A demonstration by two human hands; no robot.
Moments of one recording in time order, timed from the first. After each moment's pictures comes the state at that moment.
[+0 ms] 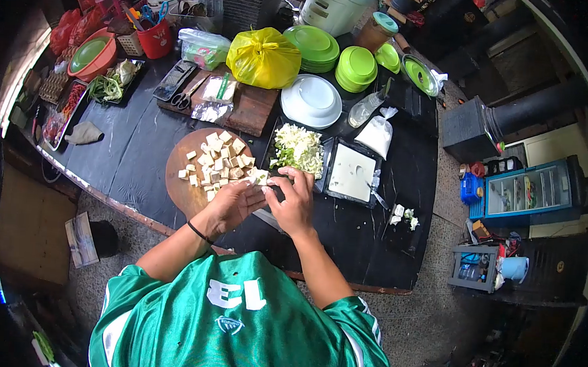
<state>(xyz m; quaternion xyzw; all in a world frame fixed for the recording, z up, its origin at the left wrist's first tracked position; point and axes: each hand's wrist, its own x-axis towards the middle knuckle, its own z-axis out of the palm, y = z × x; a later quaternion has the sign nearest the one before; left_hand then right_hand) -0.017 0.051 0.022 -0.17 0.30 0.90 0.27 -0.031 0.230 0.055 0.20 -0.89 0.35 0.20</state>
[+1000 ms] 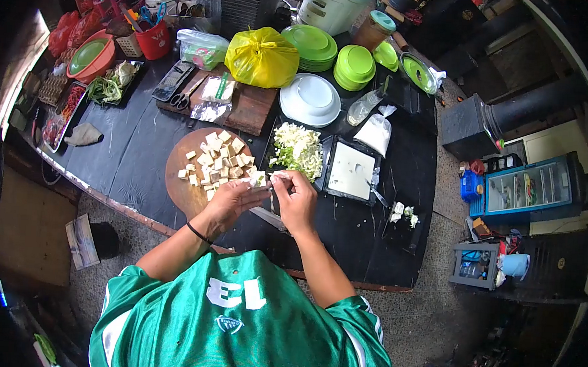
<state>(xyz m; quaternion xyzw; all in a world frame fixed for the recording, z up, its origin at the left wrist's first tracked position) -0.012 0.045 0.023 -0.13 0.42 0.86 0.27 -0.028 0.231 0.048 0.05 -0.84 0.53 0.12</state>
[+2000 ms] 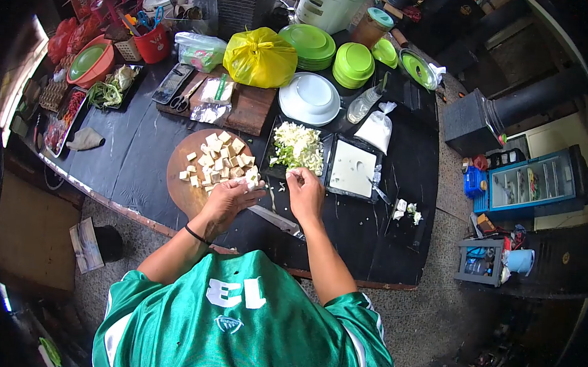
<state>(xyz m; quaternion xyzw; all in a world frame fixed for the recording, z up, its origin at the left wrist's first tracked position) -0.010 0.035 0.012 -0.14 0.43 0.85 0.25 -0.049 0.256 0.024 -0.06 -0.89 0.46 0.04</state>
